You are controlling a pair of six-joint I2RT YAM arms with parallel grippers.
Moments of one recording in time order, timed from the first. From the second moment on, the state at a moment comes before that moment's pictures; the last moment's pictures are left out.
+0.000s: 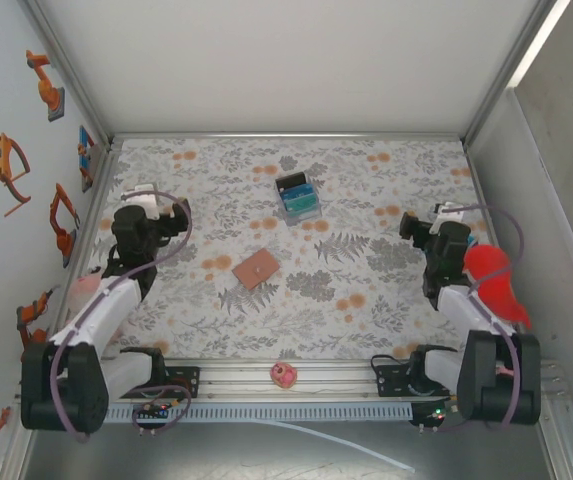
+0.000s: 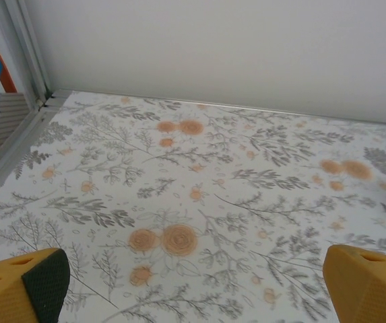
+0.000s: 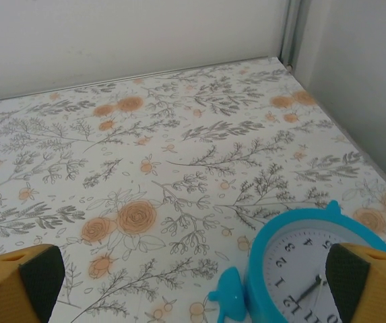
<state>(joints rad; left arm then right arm) -0.14 1.08 0.54 0.21 -0.08 -0.12 -0.08 1.11 0.40 0.36 0.05 0.12</state>
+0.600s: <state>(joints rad) -0.54 1.09 0.61 -0.29 -0.14 -0.24 0.22 1.00 0.59 -0.30 0.21 0.38</state>
